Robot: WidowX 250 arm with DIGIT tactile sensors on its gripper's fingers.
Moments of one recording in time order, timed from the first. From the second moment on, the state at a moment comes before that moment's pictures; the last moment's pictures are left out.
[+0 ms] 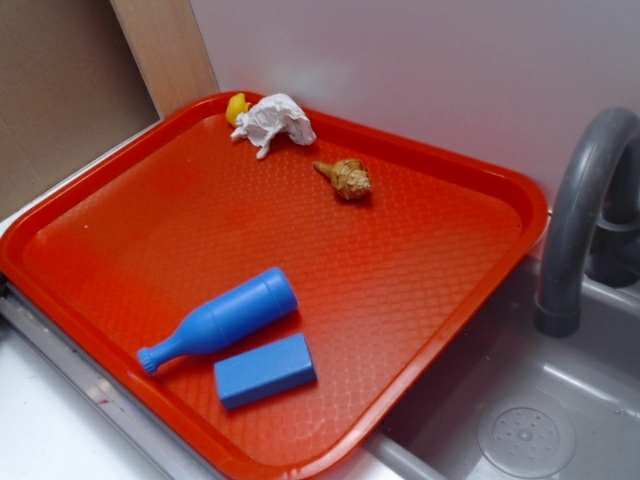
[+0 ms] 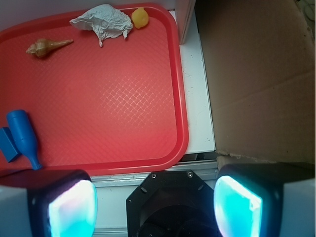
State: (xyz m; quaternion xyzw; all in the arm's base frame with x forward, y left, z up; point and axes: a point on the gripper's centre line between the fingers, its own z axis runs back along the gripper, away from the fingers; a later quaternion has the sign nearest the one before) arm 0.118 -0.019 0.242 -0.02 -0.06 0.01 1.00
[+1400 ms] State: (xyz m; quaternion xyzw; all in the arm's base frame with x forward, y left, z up) arm 0.147 -0.221 0.164 -0.11 -0.04 -0.20 0.97
